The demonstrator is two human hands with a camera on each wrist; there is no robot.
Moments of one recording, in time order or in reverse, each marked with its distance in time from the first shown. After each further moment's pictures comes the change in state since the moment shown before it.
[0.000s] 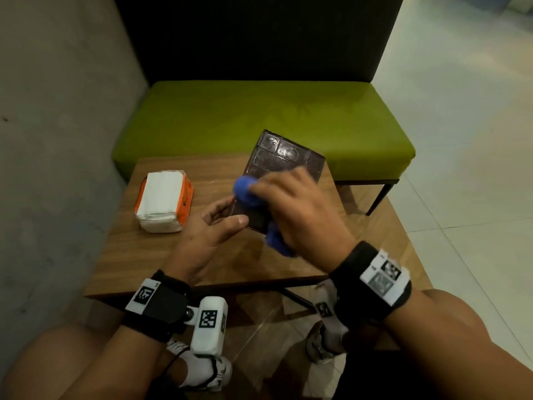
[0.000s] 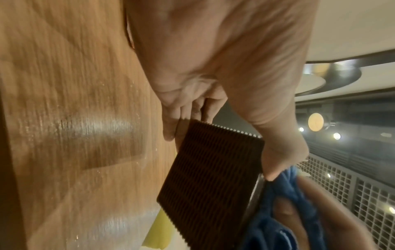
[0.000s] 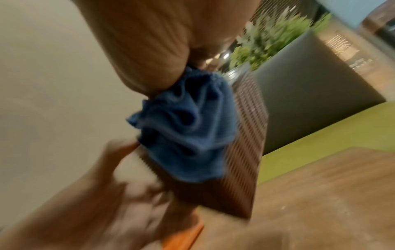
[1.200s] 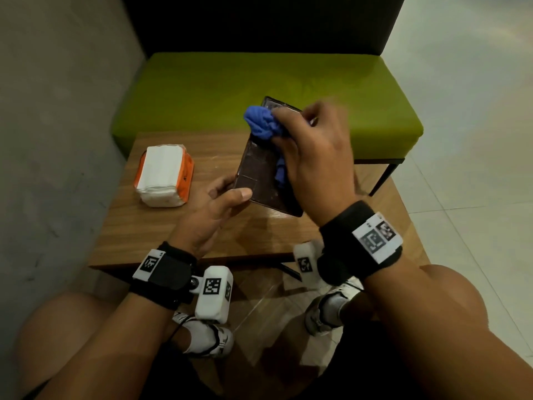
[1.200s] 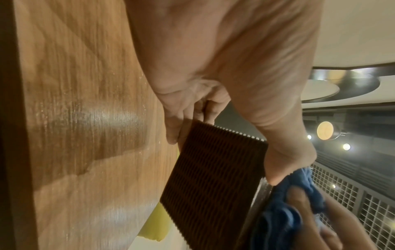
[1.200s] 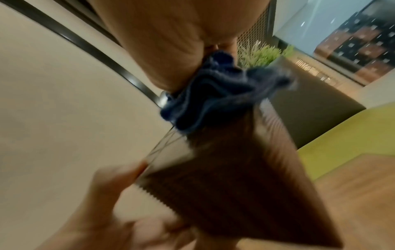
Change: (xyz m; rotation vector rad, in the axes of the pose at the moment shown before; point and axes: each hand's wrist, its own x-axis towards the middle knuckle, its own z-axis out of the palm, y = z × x) left_hand -0.001 -0.006 0.009 -0.115 -0.007 -0.040; right_hand 0.025 -0.002 -0.006 -0.198 0.245 0.376
